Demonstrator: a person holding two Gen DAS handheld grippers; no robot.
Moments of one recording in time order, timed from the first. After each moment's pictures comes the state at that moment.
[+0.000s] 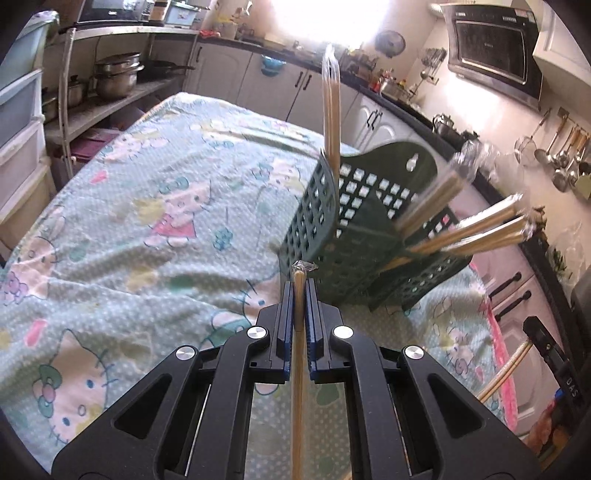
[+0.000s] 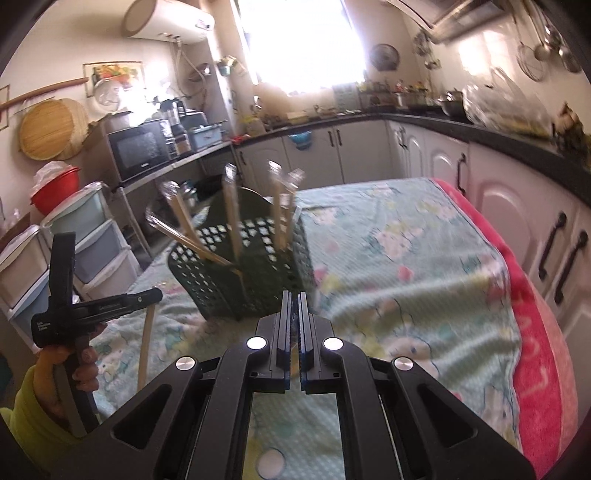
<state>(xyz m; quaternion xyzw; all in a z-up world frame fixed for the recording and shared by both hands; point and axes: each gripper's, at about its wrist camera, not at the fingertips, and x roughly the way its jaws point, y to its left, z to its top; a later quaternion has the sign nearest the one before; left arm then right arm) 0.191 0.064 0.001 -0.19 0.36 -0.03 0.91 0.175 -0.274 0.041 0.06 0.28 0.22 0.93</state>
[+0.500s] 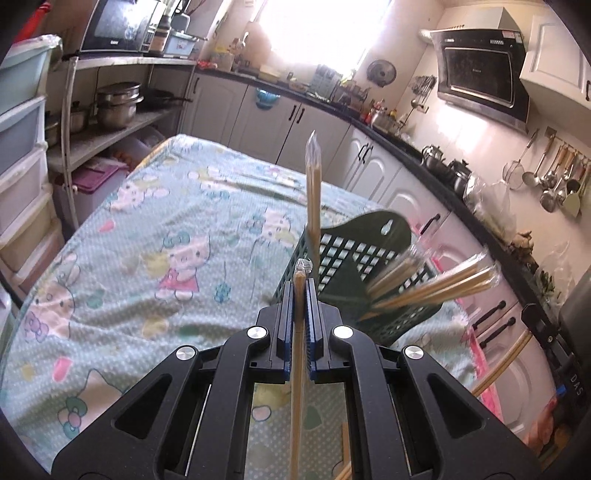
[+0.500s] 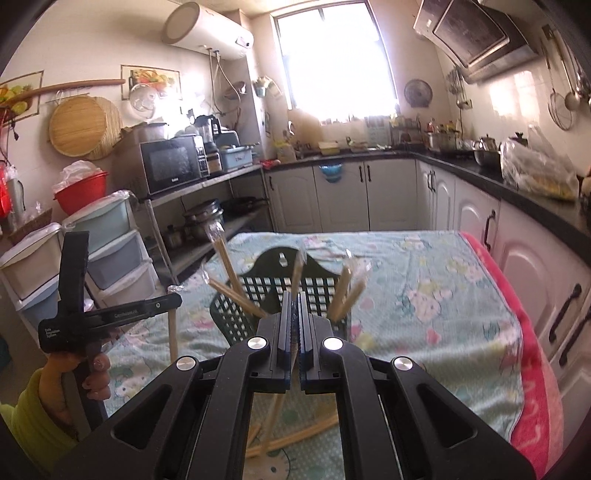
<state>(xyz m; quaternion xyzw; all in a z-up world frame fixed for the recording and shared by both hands) 0.188 0.070 0.049 -0.19 0.30 -0.04 0.93 0.179 -0.243 0.096 0.03 0.21 0.26 0.94</state>
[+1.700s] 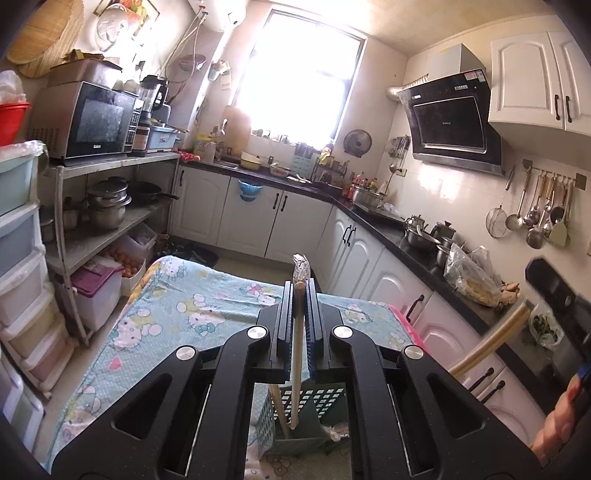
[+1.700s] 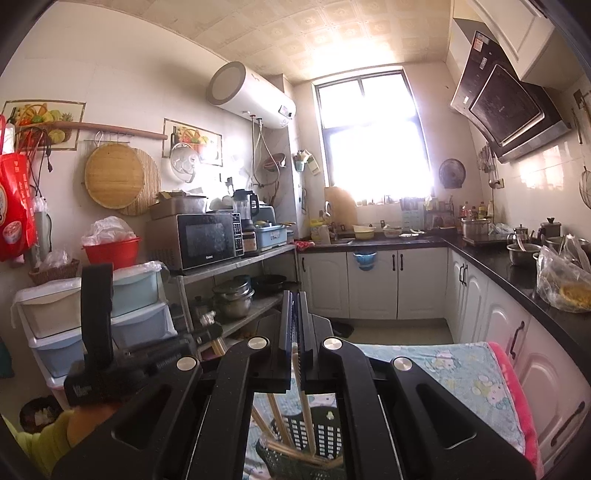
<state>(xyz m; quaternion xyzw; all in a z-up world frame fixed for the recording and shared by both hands) 0.209 0.065 0.175 -0.14 0.16 -0.03 0.98 0.205 -0.197 0.225 0.03 0.06 0.31 0.95</state>
